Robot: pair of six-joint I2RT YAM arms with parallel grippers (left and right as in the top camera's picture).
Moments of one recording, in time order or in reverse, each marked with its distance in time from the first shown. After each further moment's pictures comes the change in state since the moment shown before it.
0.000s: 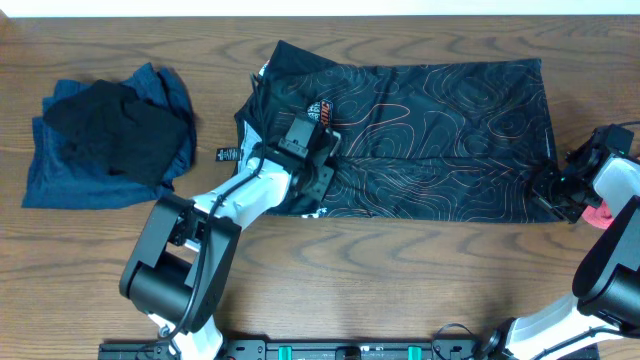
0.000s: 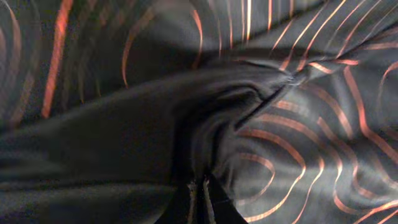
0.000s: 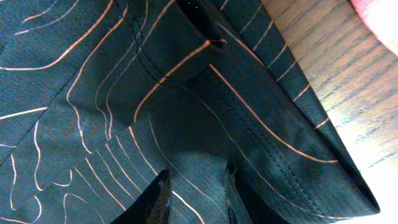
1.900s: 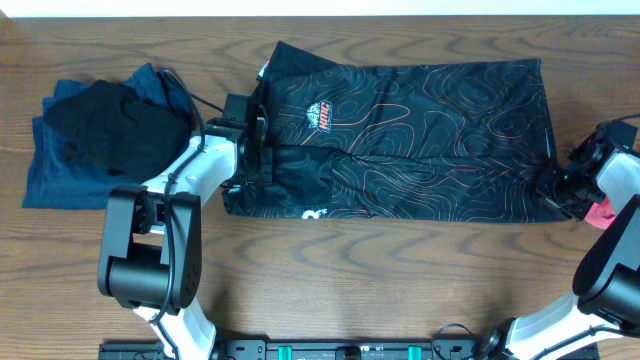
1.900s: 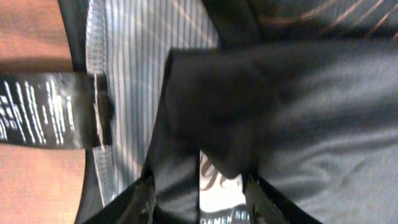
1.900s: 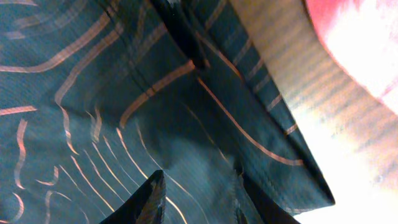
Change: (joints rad) left arm 0.299 0.033 0.062 -0.266 -0.050 -0.164; right arm 0.000 0.004 0.040 -0.061 0.054 -0.061
